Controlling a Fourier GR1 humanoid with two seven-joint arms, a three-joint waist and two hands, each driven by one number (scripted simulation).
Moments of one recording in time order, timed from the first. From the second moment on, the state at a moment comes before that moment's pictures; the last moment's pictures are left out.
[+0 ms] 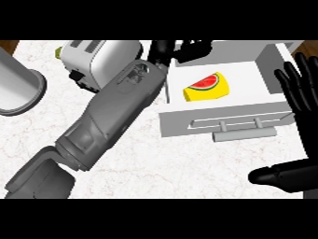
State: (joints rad) left arm -1.31 0.00 -0.45 -0.42 0.54 0.43 -0.34; right arm -0.16 -0.11 -0.09 -2.00 -0.19 0.18 0.14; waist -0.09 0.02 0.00
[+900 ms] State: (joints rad) left arm -1.31 0.00 -0.53 -0.45 0.70 0.44 -0.42; right arm -0.14 -0.10 -0.08 -2.03 -0.28 0.21 0.16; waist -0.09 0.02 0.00
